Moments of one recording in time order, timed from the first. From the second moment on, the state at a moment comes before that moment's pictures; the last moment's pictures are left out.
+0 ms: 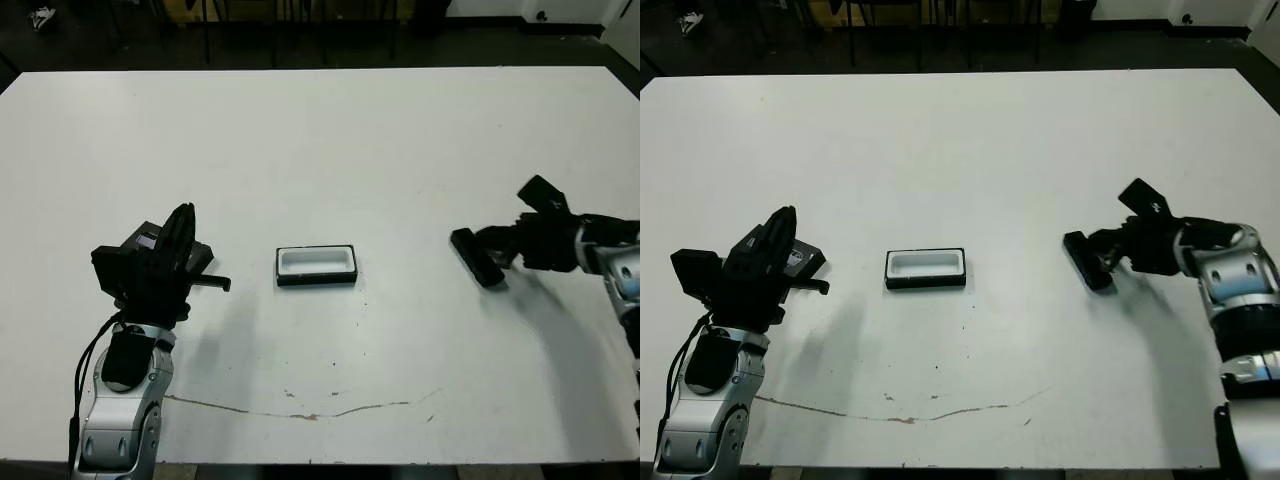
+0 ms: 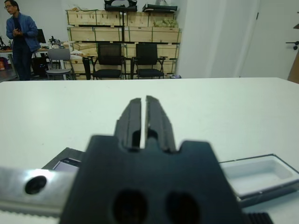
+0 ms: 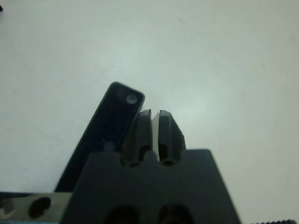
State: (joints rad) left arm 0.12 0.16 0.04 -0.32 -0.14 0.02 -0.11; right arm -0.62 -0.70 0.19 0.63 0.00 0.28 0.99
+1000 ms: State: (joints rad) left arm 0.11 0.16 0.04 -0.29 -0.13 0.01 -0.11; right arm -0.33 -0.76 -0.19 -0.07 0.02 0.31 0.59
